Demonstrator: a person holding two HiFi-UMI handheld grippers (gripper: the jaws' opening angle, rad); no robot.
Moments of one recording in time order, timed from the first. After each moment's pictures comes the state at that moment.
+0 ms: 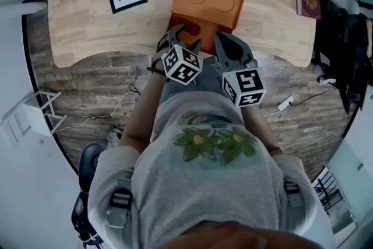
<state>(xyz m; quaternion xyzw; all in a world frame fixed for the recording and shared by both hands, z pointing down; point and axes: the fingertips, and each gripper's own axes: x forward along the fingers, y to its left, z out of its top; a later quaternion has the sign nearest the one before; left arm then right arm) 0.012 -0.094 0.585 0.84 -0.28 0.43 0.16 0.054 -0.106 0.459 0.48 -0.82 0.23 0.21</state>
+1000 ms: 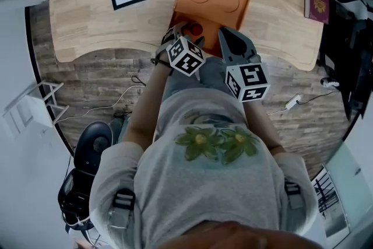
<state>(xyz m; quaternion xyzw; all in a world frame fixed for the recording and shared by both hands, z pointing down) 0.022 -0.100 0.629 0.83 -0.25 0.46 0.19 0.065 -0.127 0.482 0.47 -0.82 0.26 0.21</state>
